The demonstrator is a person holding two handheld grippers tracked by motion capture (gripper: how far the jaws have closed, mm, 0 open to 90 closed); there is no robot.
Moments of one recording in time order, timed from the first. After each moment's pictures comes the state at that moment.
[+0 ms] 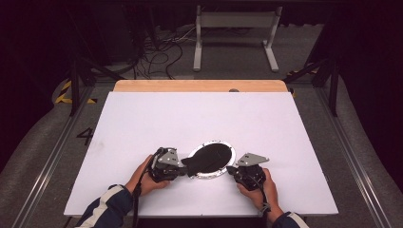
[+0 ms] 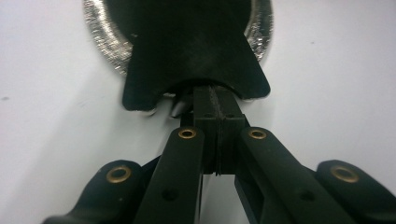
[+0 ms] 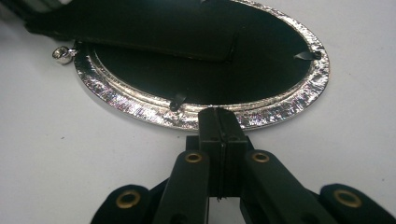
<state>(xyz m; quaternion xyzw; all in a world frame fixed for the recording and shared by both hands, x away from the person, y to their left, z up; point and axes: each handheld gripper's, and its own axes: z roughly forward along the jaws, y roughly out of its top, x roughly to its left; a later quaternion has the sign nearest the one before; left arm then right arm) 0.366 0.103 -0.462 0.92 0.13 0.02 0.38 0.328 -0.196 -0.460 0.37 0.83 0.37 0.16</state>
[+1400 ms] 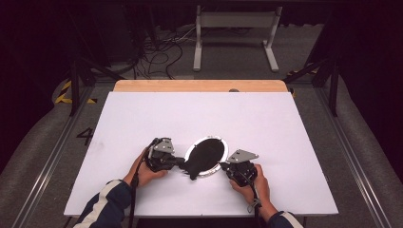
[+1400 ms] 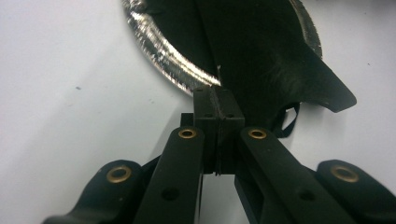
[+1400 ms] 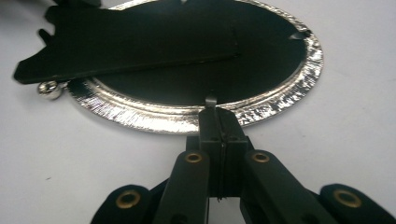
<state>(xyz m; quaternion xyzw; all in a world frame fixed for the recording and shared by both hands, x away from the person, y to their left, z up) 0.397 0.120 -0.462 0.90 0.19 0.04 0.38 0.340 -0.173 -0.459 0.37 0.84 0.36 0.19</state>
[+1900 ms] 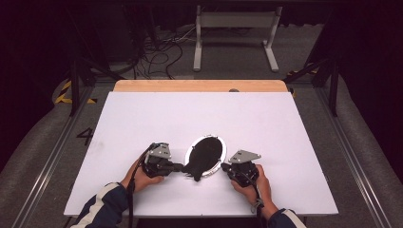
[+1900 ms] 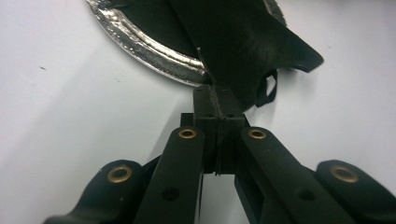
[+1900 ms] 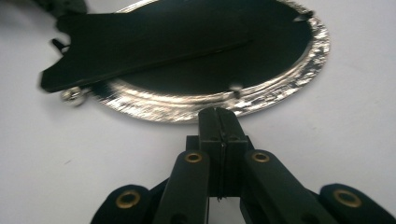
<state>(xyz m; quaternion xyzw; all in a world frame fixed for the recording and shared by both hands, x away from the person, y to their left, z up) 0.384 0.129 -0.465 0.90 0.18 0.00 0.39 0.335 -0.178 -0.460 0.36 0.84 0.37 0.17</state>
